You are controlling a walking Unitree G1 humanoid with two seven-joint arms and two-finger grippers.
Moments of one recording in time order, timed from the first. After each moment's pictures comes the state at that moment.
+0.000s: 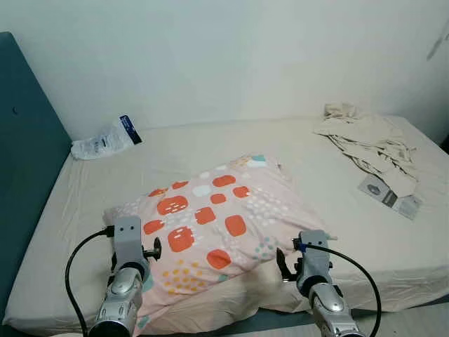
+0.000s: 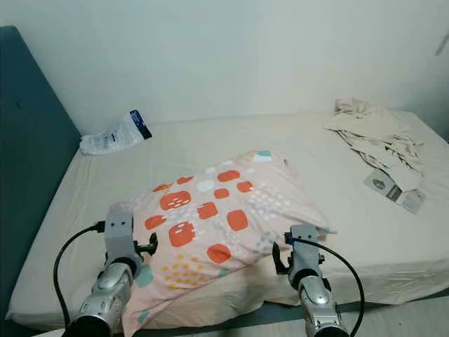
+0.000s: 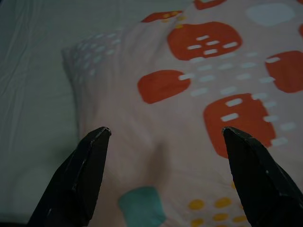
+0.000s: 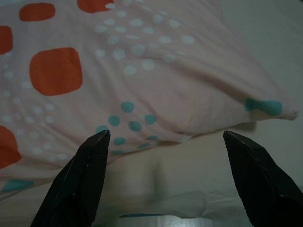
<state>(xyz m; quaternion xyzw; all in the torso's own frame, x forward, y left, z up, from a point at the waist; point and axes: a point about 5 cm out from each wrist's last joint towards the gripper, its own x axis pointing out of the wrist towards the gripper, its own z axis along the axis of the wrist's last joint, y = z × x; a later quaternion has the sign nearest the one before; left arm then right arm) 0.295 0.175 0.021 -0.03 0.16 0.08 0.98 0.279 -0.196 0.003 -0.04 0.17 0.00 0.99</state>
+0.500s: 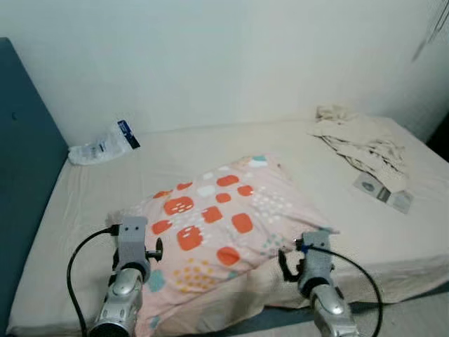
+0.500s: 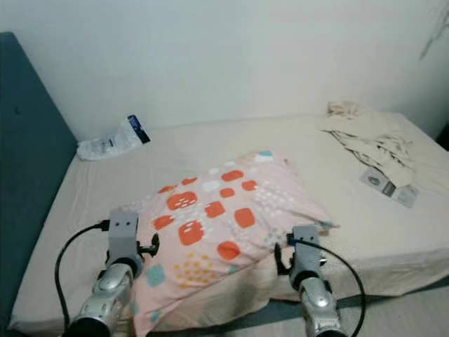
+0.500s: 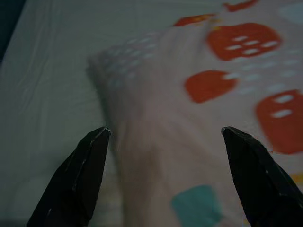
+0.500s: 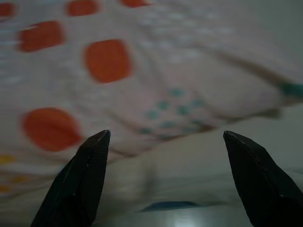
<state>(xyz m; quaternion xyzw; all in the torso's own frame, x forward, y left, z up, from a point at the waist) 0.292 0.178 0.021 -0.01 0.16 0.08 0.98 0.273 -0.186 -0.003 -0.03 0.17 0.02 0.98</state>
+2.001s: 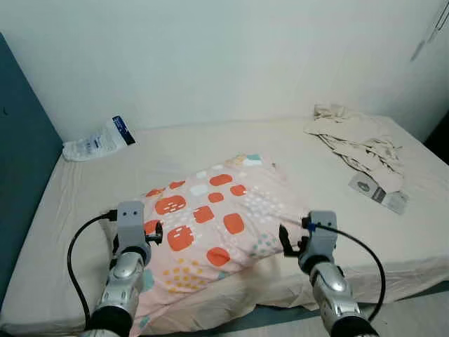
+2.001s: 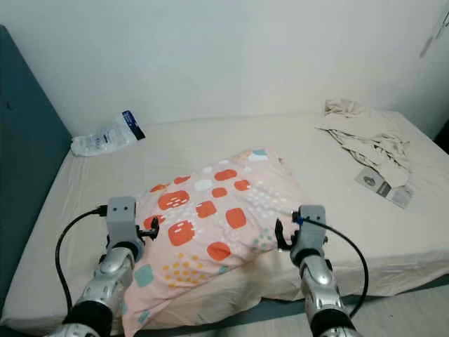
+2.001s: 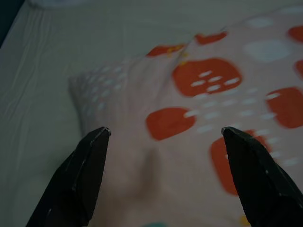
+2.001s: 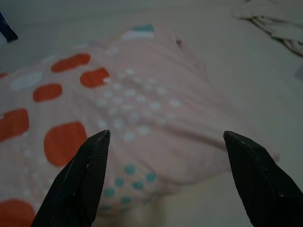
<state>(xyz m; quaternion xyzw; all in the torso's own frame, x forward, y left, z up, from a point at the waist) 0.316 0.186 0.043 -0.02 0.13 0.10 0.99 0.313 -0.199 0.045 0.01 0.09 0.00 1.00</state>
